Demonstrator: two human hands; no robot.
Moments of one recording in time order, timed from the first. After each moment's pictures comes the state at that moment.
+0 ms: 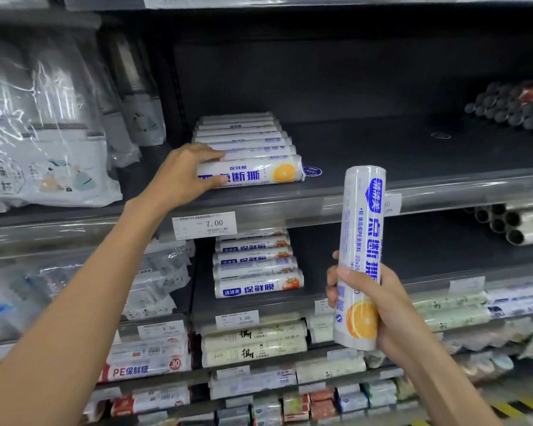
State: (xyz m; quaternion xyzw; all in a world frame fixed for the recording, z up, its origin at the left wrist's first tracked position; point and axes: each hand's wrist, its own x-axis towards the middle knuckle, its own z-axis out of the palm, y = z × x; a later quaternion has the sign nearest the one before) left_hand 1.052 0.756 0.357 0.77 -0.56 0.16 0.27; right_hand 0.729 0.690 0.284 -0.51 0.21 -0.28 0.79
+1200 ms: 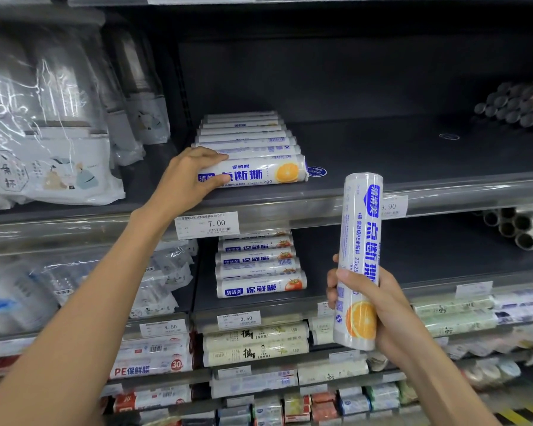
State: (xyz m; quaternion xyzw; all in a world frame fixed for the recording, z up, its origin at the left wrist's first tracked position) left_hand 1.045 0.760 0.347 0.76 -0.55 0.15 0.31; right_hand 0.735 0.680 0.275 -0.51 0.21 -0.26 0.79
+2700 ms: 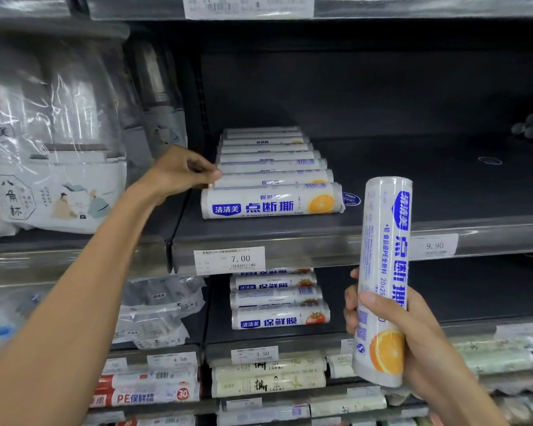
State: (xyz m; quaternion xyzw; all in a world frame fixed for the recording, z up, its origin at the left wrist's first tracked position) left_hand 1.117 0.752 0.382 0.78 -0.41 -0.09 0.46; right_hand 0.777 0.676 0.302 -0.52 0.21 -0.27 0.78
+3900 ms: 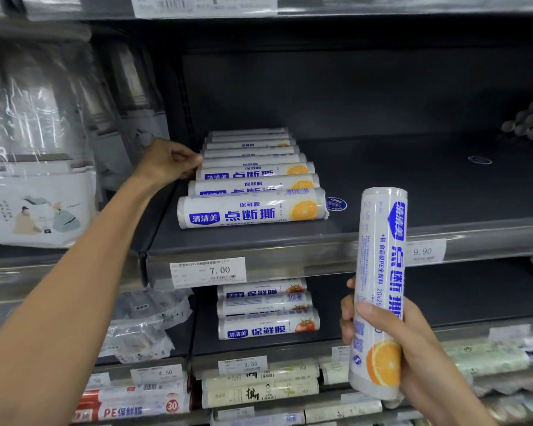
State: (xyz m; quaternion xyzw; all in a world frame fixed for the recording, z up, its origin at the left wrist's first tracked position) left_hand 1.145 0.714 0.381 0.79 -0.37 -0.04 0.49; right_hand 0.769 0.658 0.296 -0.51 0.21 -0.27 0.79
